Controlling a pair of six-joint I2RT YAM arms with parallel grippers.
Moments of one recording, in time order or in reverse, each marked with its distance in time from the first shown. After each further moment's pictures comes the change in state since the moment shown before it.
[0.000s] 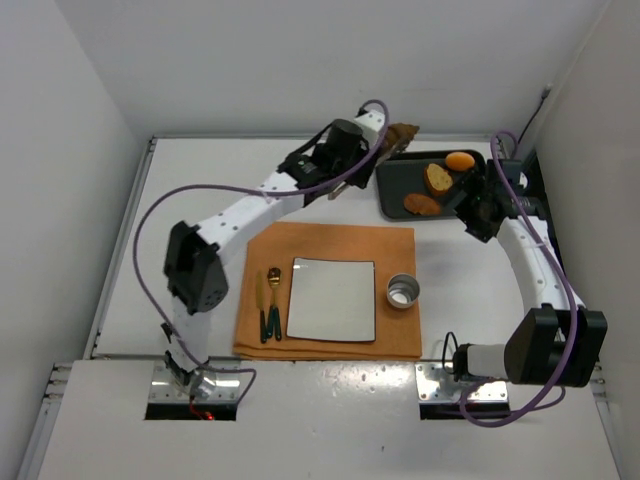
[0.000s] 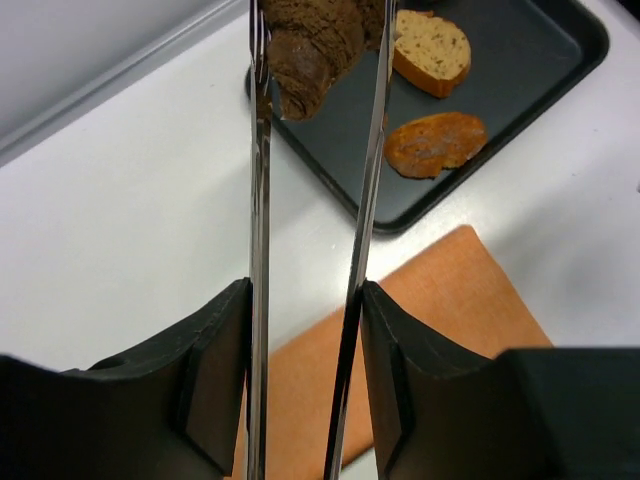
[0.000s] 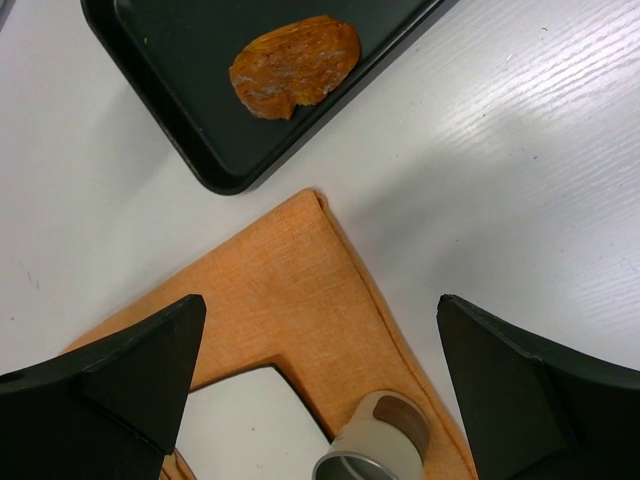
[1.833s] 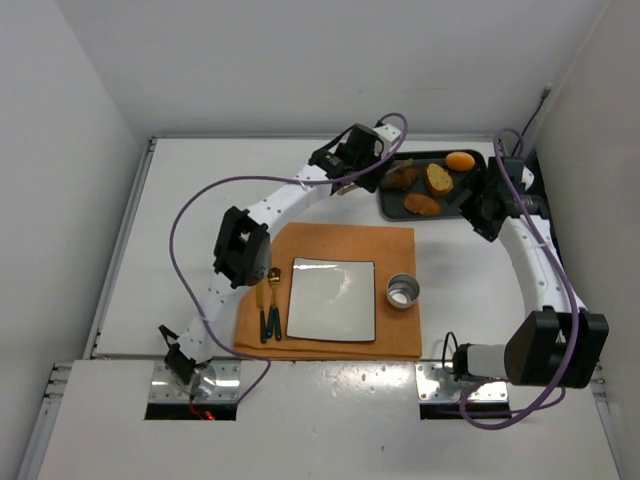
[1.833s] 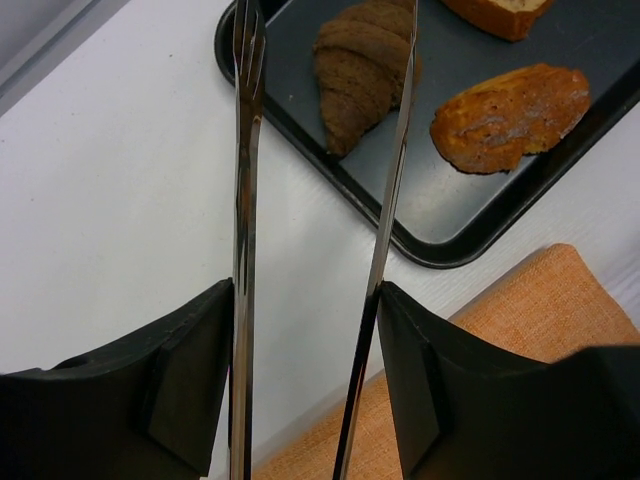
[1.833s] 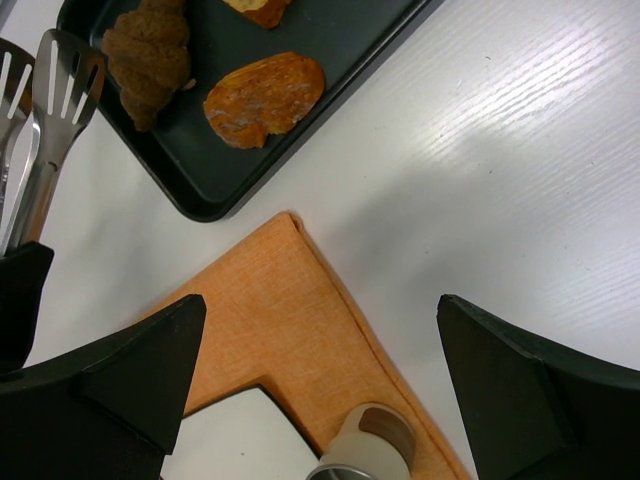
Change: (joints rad) left arm 0.051 0.353 0.336 -0.108 0.061 0.097; right arm 0.003 -0.007 0.031 -0.034 0.091 0.008
